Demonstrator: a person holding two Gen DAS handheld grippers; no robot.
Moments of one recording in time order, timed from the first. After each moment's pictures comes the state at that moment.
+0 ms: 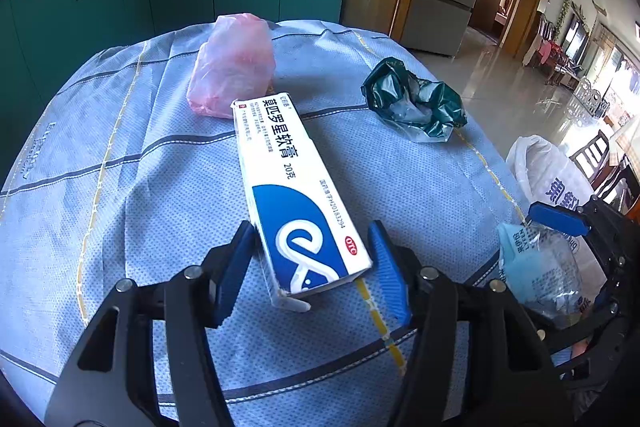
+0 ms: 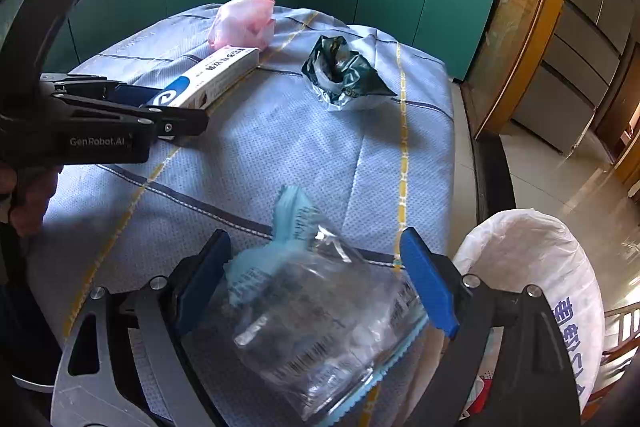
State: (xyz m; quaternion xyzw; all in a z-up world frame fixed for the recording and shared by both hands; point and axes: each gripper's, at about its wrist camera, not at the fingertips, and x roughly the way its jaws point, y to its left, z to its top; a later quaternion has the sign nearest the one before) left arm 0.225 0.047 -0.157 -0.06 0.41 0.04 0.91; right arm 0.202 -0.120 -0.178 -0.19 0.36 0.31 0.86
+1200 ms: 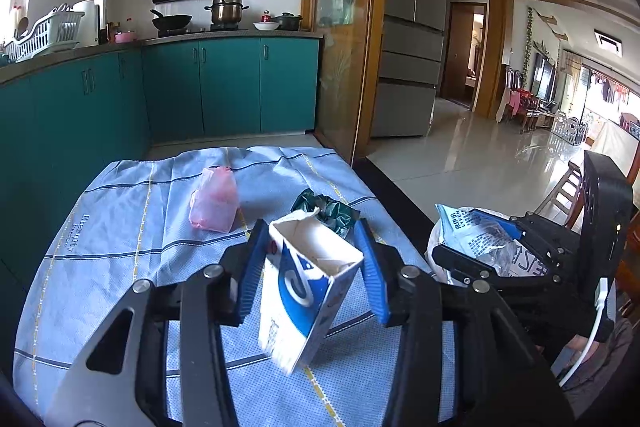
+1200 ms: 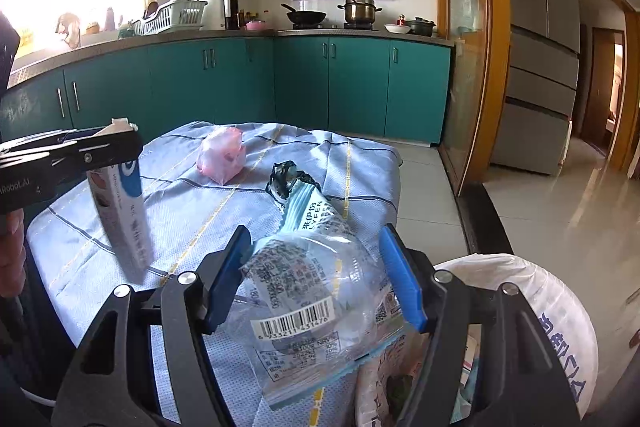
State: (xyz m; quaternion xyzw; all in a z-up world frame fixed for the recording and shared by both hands) left arm 0.144 -0.006 -0.051 -0.03 0.24 0.01 0.97; right arm 0.184 -0.186 -0.116 -0.07 0.23 0.31 0.92
